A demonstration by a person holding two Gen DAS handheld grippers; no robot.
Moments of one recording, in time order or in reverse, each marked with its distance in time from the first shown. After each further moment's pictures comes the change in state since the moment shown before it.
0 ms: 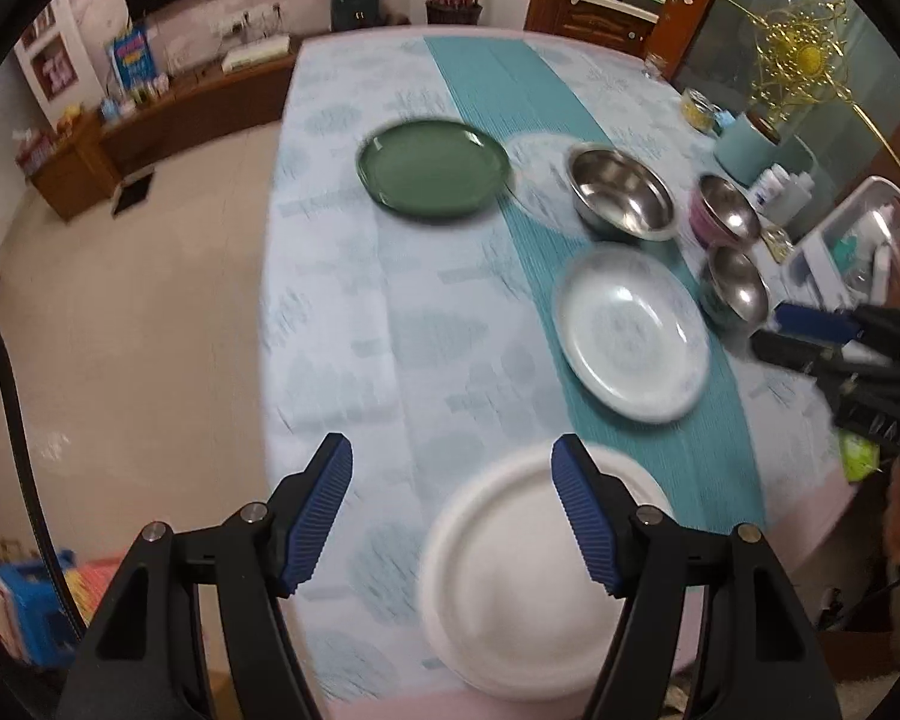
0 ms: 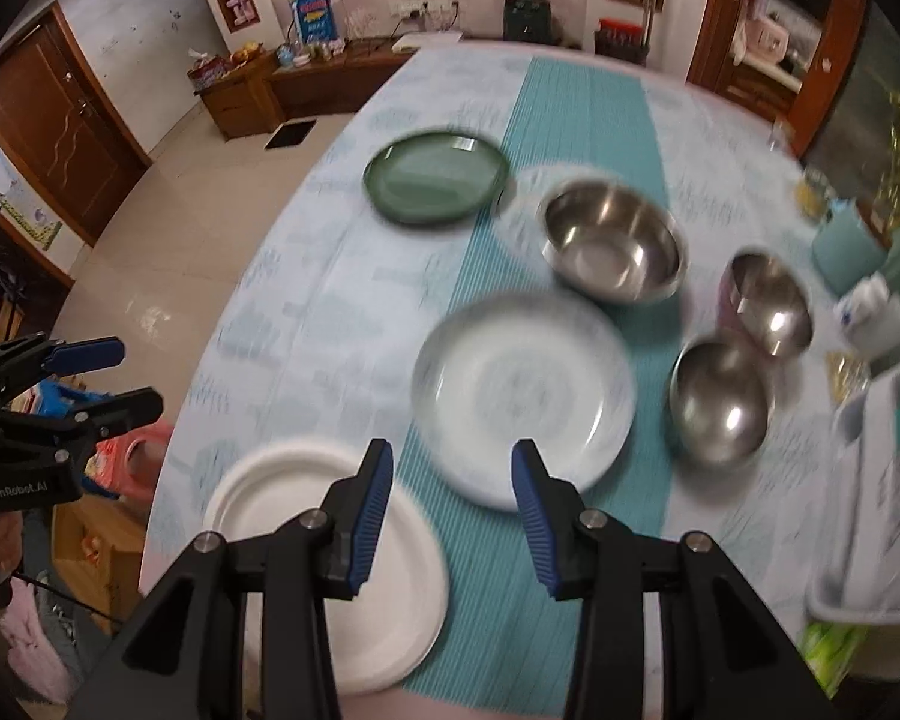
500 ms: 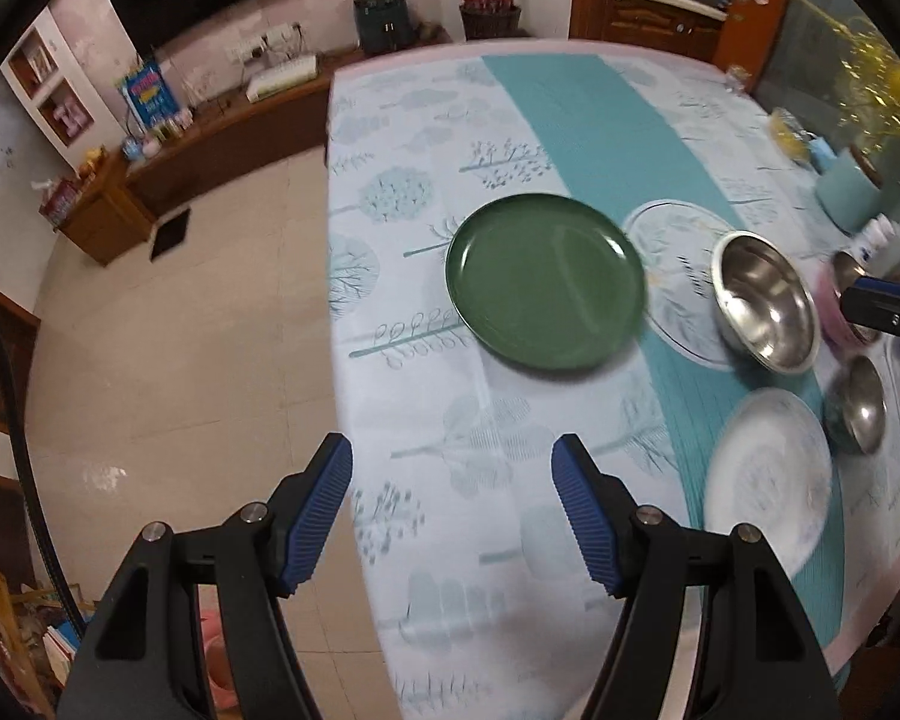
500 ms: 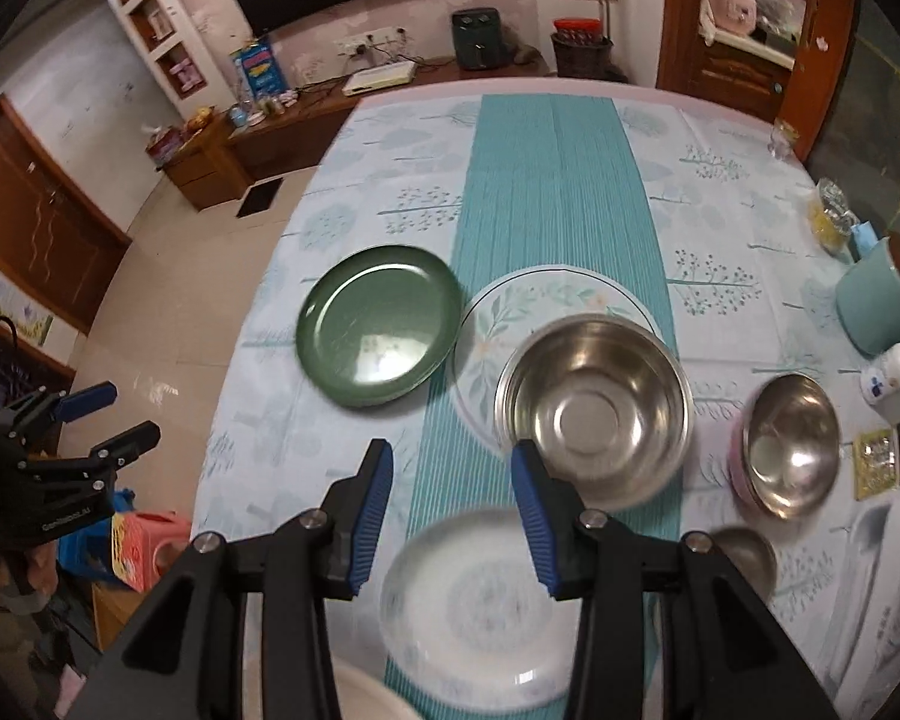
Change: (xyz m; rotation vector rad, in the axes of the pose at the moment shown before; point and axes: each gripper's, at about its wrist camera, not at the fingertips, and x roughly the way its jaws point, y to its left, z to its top) left arm 0.097 0.071 0.161 0.026 0.038 0.110; right arm 0.070 -0.065 0.152 0.172 -0.025 0.045
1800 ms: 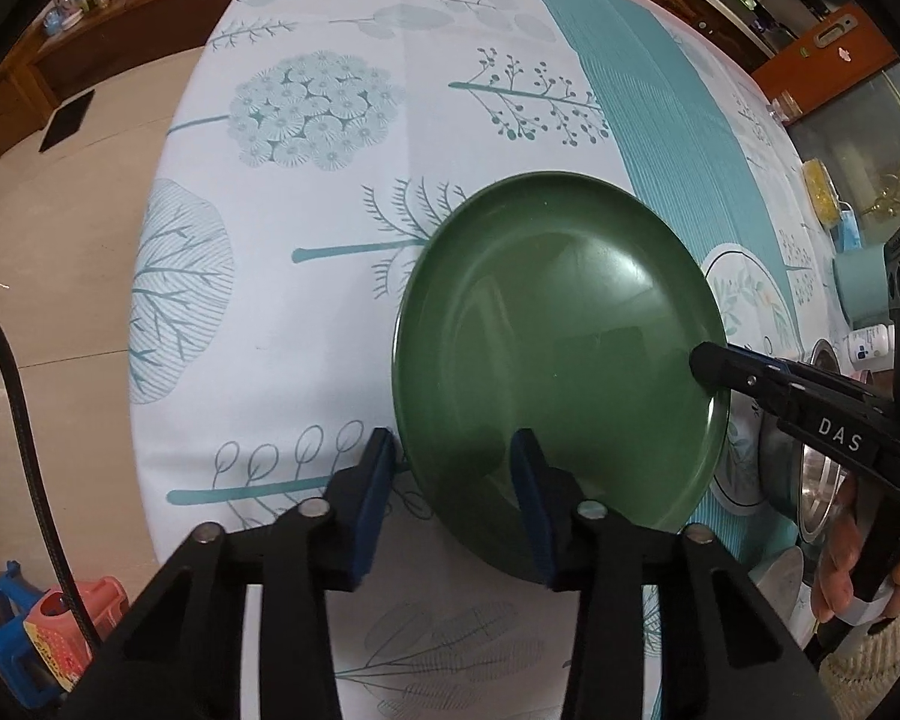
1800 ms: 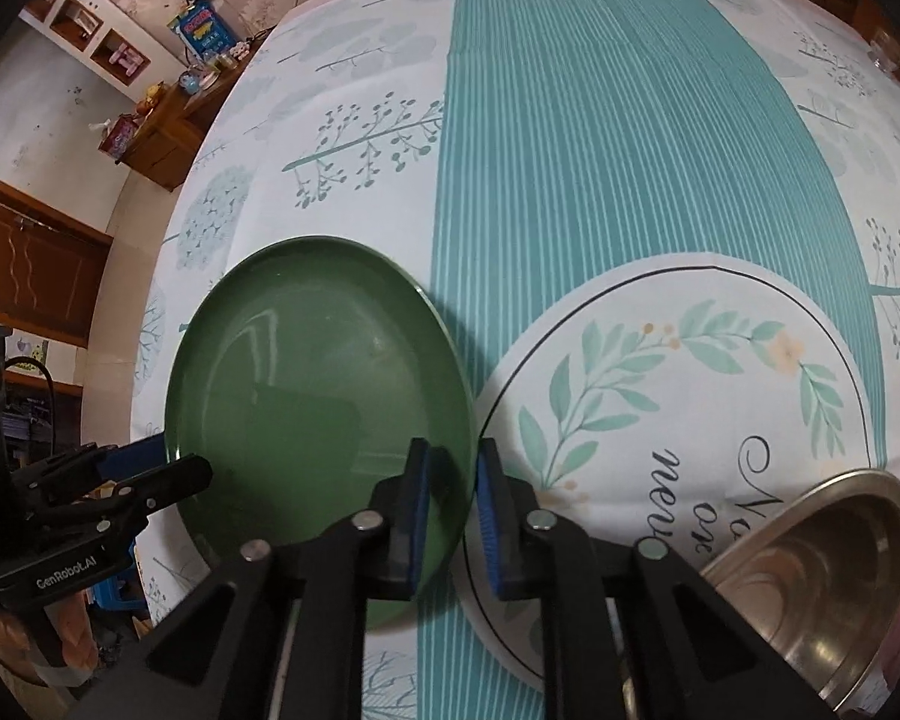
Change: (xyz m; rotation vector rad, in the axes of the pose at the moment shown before) left arm 0.196 0.013 0.091 -0.153 0.188 -0.294; right arm 0.212 -0.014 0.082 0.111 0.196 0.066
